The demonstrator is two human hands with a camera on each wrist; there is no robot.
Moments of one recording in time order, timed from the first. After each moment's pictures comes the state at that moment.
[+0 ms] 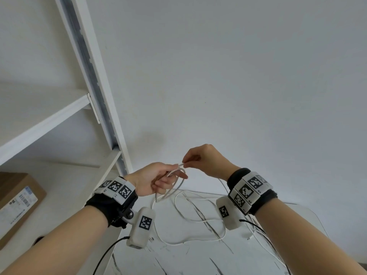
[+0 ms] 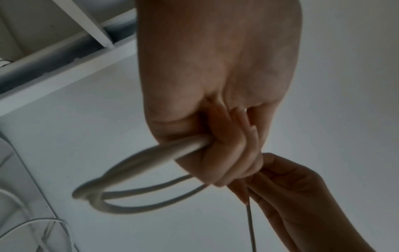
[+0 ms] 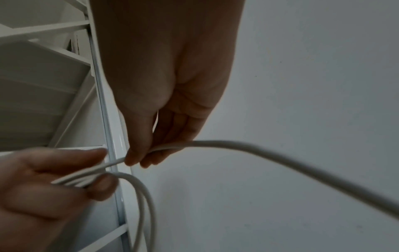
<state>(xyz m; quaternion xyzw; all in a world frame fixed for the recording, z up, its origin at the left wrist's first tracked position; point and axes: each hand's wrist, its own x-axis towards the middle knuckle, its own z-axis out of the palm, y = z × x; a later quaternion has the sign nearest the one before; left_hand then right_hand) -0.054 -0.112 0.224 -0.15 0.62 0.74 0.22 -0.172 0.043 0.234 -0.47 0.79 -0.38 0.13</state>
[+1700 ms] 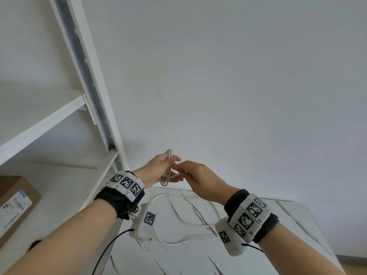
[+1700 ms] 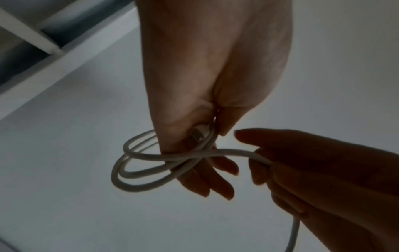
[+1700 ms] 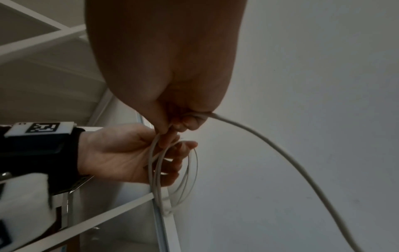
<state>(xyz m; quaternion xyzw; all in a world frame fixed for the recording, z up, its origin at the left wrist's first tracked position) -0.078 -0.110 0.213 -0.15 0.69 0.70 0.04 -0.126 0.055 0.221 -0.52 0.78 -0.34 0.09</state>
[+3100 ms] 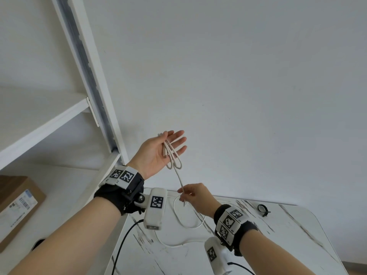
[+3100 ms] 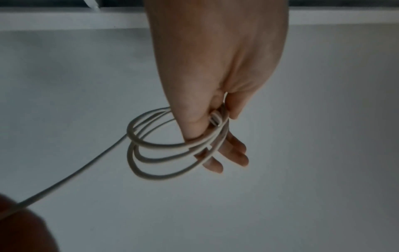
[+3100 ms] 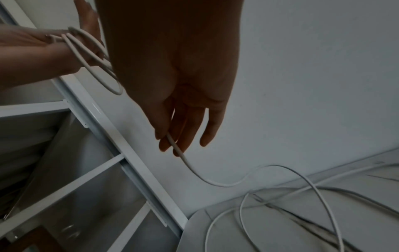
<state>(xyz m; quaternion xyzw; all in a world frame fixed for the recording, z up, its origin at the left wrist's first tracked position) -0.080 -0.107 0.258 -0.07 0.37 0.92 -0.08 -0.137 0.047 0.133 -0.31 0.80 -0.44 0.26</state>
